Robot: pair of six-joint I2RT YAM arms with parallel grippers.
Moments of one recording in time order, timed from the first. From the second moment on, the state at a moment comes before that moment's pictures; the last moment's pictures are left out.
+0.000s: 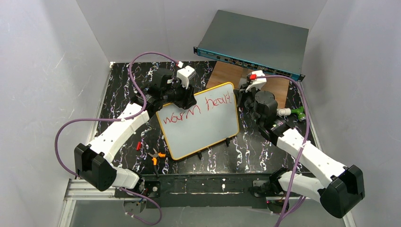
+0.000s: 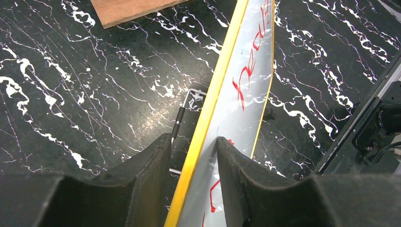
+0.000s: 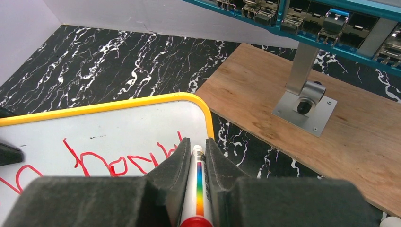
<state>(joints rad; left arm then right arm) -0.54 1.38 1.29 -0.51 0.33 0.02 0.62 1.05 0.82 0.12 0.25 0.16</state>
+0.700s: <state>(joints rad) -0.54 1.38 1.29 -0.51 0.33 0.02 0.61 1.10 0.82 0.12 0.27 0.15</state>
